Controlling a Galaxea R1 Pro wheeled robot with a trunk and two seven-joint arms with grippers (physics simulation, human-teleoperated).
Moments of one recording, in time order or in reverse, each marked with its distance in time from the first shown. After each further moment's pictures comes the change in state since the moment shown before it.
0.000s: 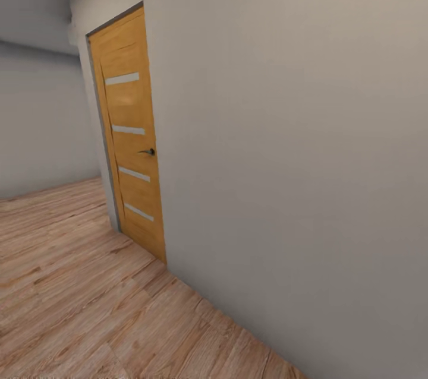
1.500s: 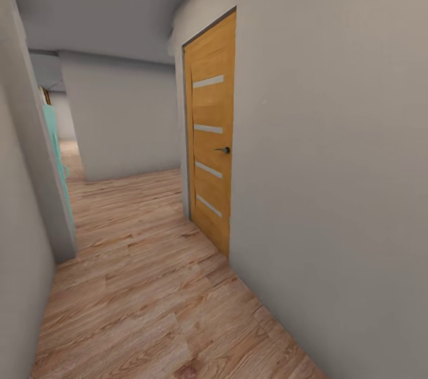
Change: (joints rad) left arm 0.000 -0.002 0.000 0.000 0.000 -0.001 0.000; right arm 0.000 0.000 0.000 0.000 -0.001 0.000 0.000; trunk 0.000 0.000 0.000
